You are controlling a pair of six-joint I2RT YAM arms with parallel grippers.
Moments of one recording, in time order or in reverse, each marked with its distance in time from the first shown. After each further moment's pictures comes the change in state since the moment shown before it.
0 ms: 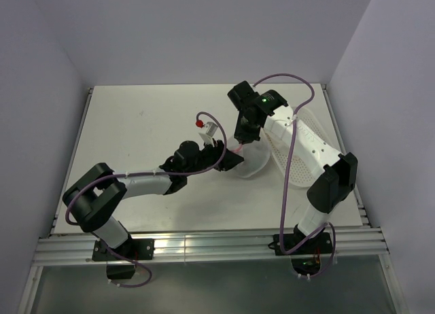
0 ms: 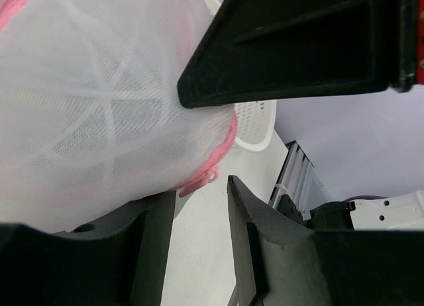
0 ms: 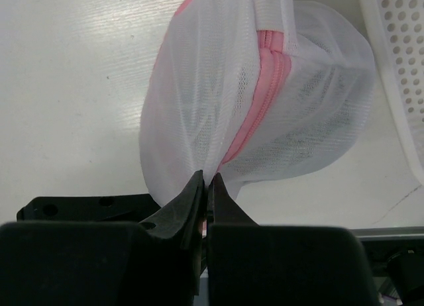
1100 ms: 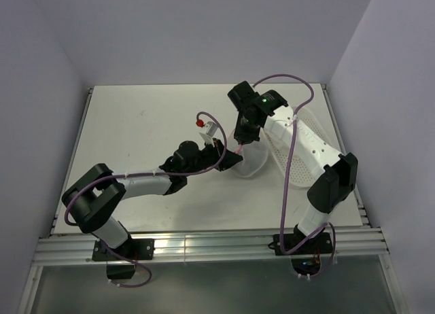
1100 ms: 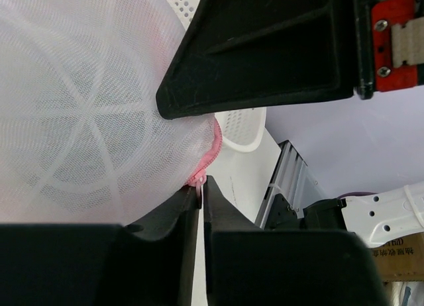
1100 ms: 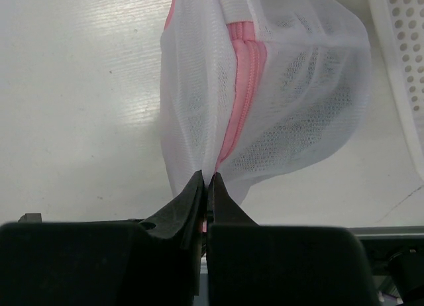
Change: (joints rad) left arm -0.005 -0.007 0.000 0.026 0.021 0.006; right arm 0.000 -0.002 -0.002 0.000 -0.019 -0.003
